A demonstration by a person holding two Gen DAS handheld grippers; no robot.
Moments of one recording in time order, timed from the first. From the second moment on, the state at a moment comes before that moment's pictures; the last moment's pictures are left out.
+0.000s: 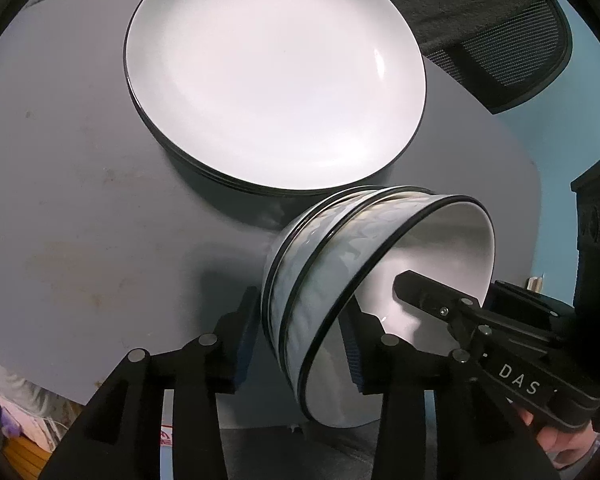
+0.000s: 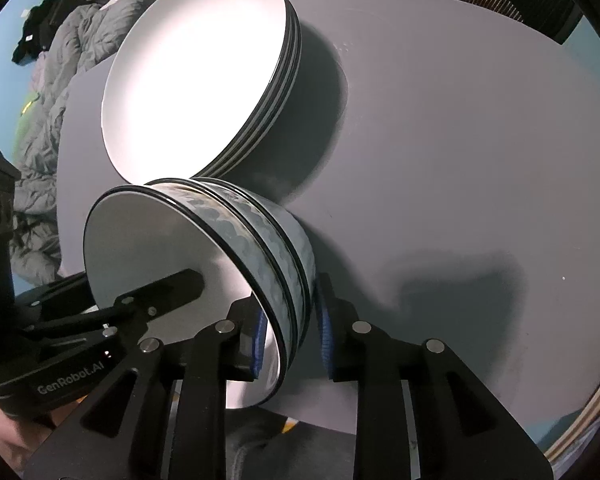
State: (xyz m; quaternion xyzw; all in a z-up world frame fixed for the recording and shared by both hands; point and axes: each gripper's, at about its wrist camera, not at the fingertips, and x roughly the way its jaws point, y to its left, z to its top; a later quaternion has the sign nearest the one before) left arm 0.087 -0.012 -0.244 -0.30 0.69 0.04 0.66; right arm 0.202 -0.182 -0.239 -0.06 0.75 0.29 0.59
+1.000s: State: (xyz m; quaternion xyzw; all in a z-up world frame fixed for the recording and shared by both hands) left arm 0.083 -0.026 -0.233 -0.27 0.70 0.06 0.66; right arm 0.192 -0.182 -0.228 -0.09 0.74 0.29 0.60
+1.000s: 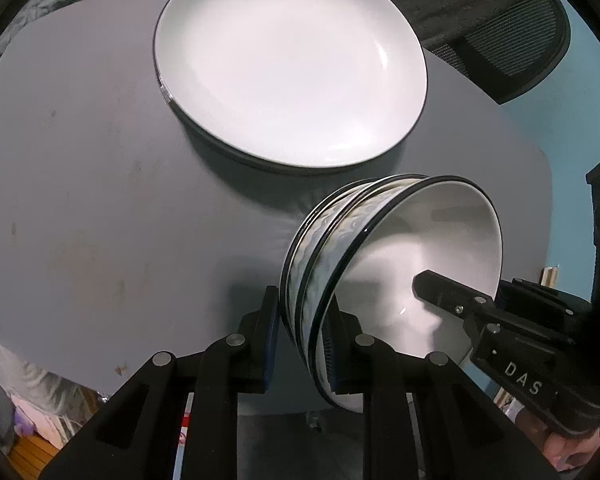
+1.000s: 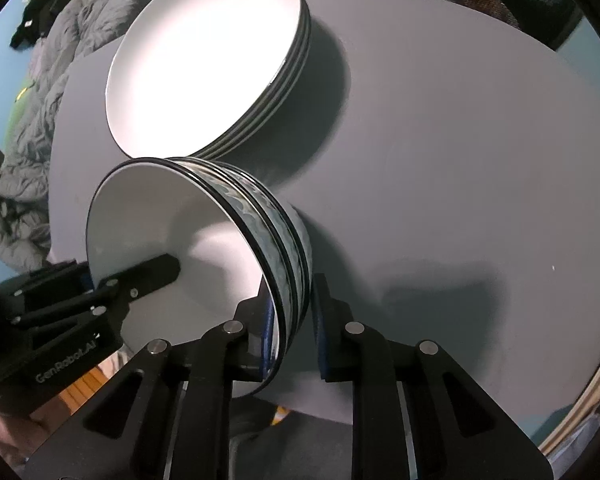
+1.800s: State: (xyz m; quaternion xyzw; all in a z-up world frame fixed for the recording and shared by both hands) left arm 0.134 0.022 -0.168 -0.24 0.65 0.08 0.71; right arm 0.234 -0.135 -0.169 -0.09 0.70 0.32 0.64
